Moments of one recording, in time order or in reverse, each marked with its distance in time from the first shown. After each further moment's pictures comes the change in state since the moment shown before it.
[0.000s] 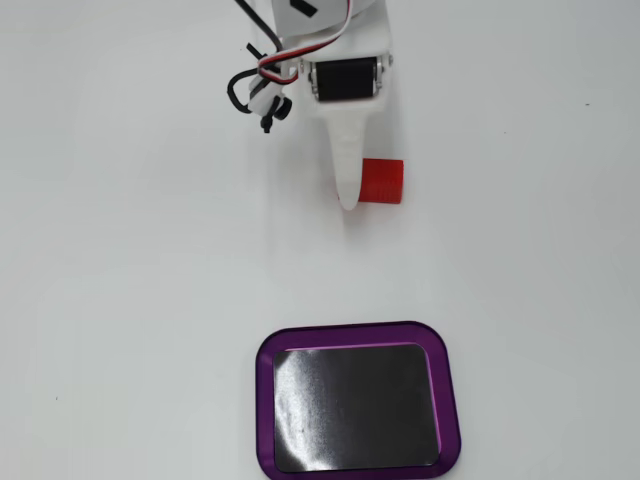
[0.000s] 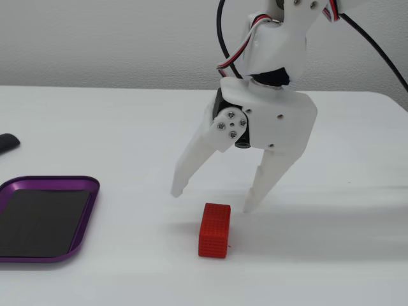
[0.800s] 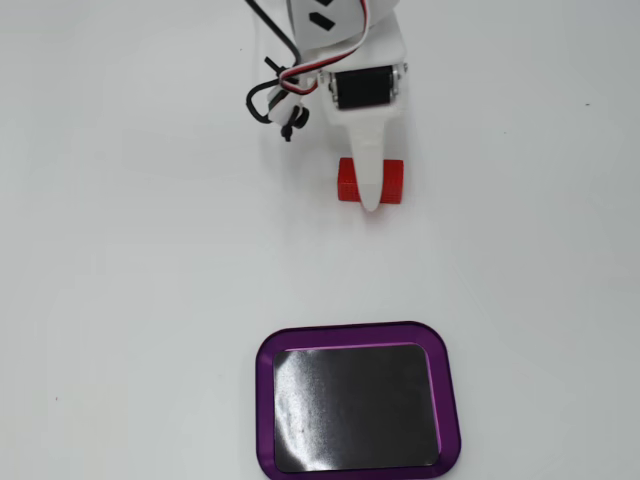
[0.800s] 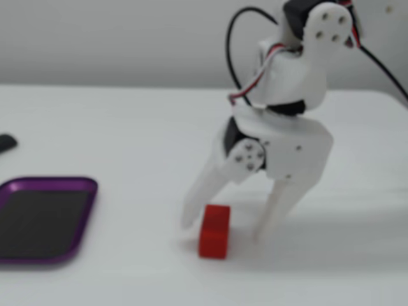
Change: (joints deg) arm -4.9 0.0 6.9 -8.0 0.0
